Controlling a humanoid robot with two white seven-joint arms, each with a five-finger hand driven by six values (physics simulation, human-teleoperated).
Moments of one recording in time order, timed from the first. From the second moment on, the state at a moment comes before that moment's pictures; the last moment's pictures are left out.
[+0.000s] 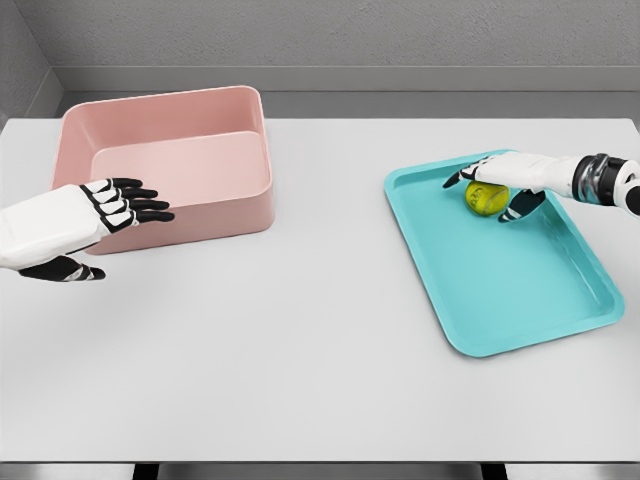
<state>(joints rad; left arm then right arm) -0.14 1.13 -0.27 -1.80 -0.30 -0.61 -0.20 -0.83 -0.63 0.70 -0.91 0.45 -0.61 0.56</state>
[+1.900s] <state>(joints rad) -0.14 1.12 -0.27 -1.80 -0.30 -0.61 -0.20 -0.71 -0.80 0.64 -1.43 0.45 -0.61 0.57</state>
